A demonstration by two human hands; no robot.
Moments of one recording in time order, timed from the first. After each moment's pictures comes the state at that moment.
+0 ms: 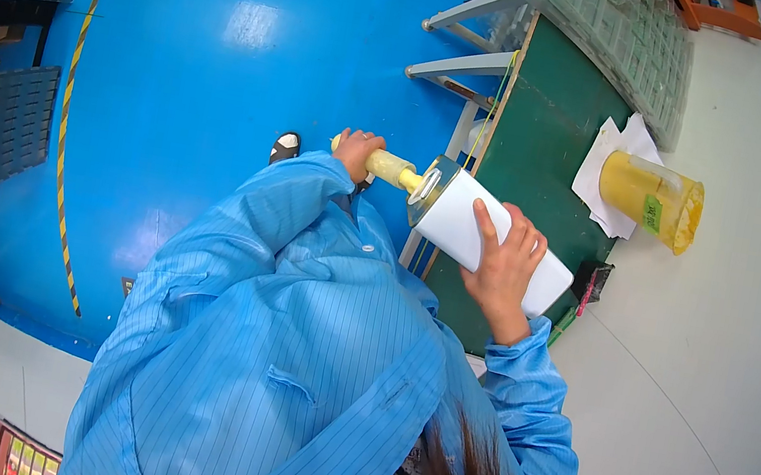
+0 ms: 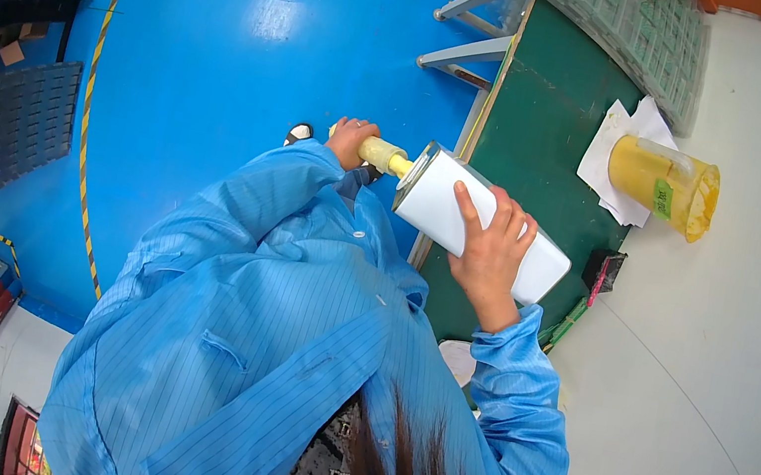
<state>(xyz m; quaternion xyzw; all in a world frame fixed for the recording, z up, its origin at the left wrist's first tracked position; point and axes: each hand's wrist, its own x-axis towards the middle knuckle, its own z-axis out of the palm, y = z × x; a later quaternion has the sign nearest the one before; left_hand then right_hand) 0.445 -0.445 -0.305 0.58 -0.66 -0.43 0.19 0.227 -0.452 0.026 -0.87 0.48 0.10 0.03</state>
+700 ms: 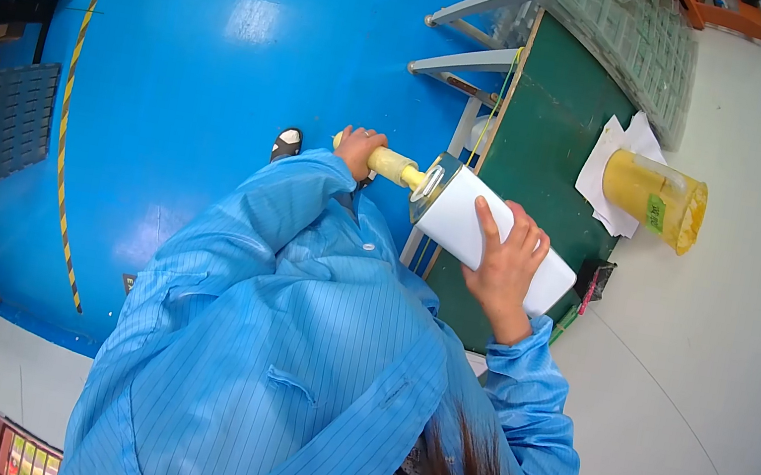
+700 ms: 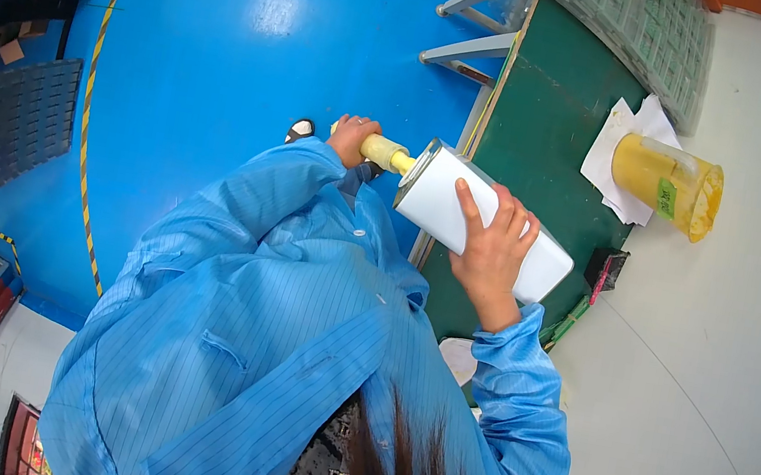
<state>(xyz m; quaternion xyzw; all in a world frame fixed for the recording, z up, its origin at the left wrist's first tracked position) 0.442 -0.442 -0.313 0.59 -0.66 -0.42 0.20 0.230 -0.452 0.024 -0.87 0.48 0.10 0.02</state>
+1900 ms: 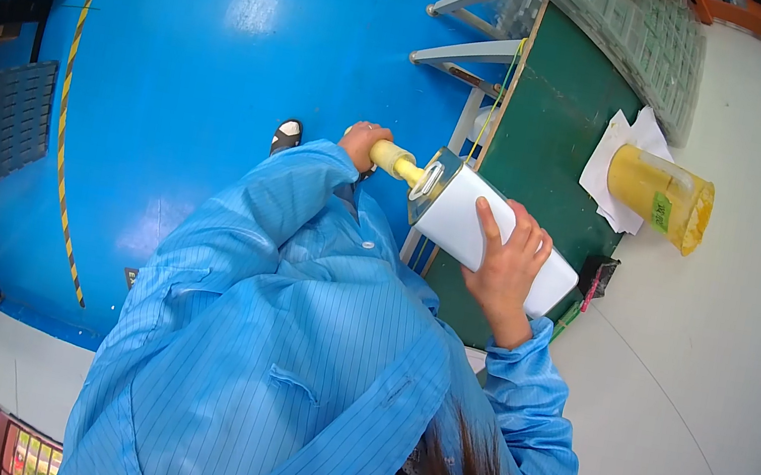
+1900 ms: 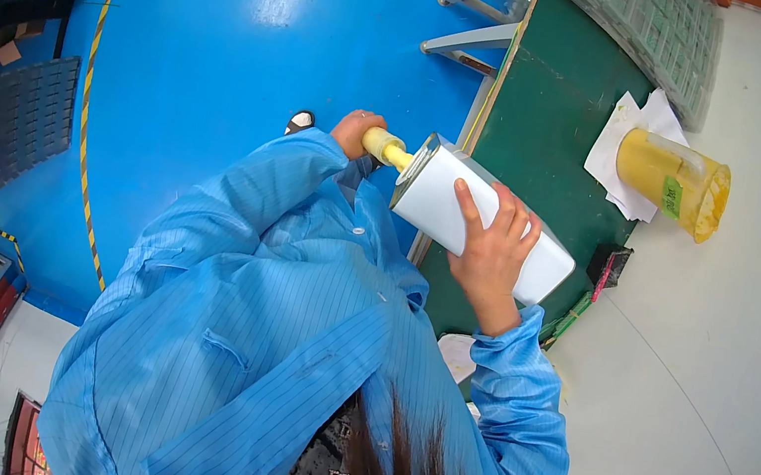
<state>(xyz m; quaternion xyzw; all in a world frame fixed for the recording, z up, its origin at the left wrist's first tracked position) 0.435 -0.451 -0.324 0.53 -0.64 -0.44 0.33 0.224 -0.454 0.019 -0.87 0.48 0.09 0.03</state>
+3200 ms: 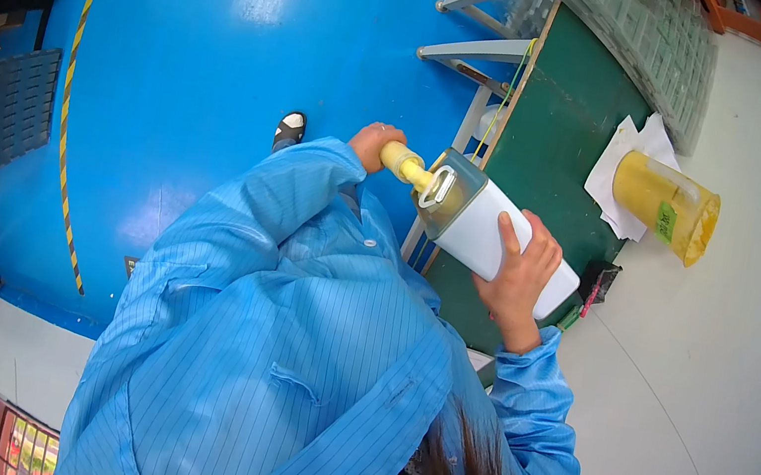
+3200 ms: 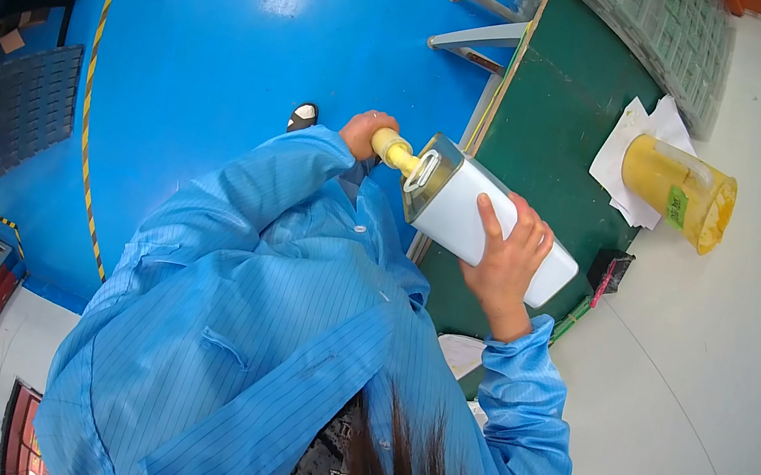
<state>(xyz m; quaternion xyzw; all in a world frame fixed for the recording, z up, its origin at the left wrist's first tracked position) 0.424 -0.455 -0.313 0.50 -0.63 -0.49 0.34 0.195 -0.461 0.014 -0.88 0.47 0.03 0.06</state>
